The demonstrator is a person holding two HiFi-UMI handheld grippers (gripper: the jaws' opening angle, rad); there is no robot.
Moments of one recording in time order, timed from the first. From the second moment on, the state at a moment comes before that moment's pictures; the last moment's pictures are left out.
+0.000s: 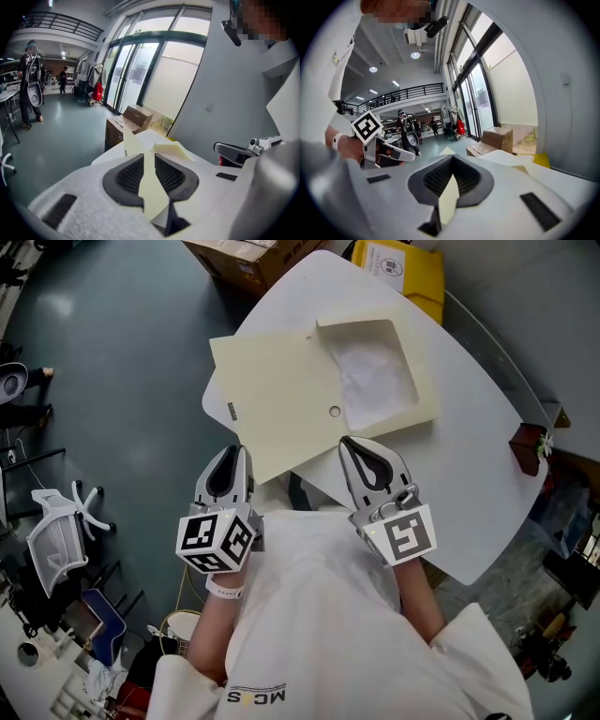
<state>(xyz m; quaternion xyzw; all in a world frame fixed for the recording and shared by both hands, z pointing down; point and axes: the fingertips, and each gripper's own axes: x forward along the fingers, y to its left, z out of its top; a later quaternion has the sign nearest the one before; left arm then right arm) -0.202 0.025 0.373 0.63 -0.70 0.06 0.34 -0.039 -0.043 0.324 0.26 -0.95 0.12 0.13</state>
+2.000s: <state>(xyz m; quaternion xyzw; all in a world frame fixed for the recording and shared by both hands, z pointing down) -0.251 -0.027 0.417 0.67 -0.62 0.29 0.27 -0.095 -0.053 0.349 0.26 -0.94 0.15 0.14</state>
